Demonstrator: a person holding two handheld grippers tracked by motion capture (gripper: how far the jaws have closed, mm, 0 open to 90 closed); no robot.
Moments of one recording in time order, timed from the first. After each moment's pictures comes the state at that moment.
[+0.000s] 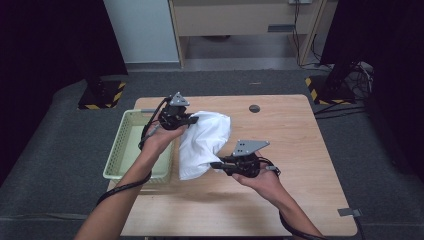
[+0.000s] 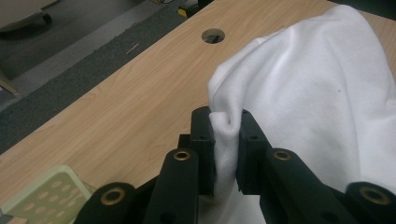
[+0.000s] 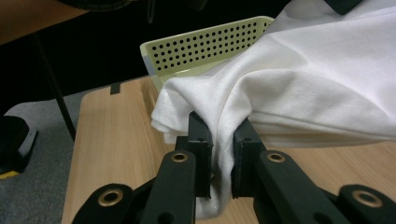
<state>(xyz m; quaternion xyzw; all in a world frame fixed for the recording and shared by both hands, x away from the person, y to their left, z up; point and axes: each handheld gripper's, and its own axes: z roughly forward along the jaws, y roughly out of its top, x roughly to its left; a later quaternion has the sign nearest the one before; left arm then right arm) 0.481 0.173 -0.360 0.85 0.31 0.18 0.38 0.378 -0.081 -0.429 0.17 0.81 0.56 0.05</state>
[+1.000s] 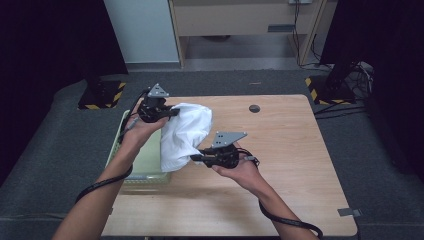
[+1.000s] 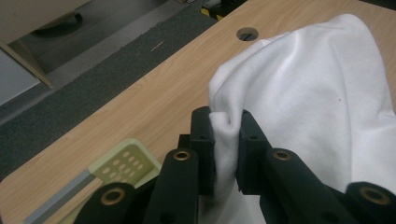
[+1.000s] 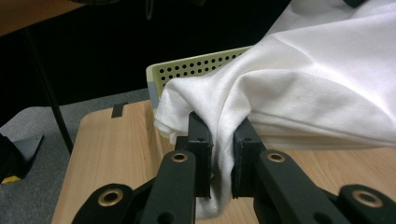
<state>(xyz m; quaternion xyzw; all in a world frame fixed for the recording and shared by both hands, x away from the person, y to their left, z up) 0.484 0.225 -0.334 0.84 0.33 0.21 0.37 0.401 -0.026 -0.423 0.14 0.80 0.58 0.04</state>
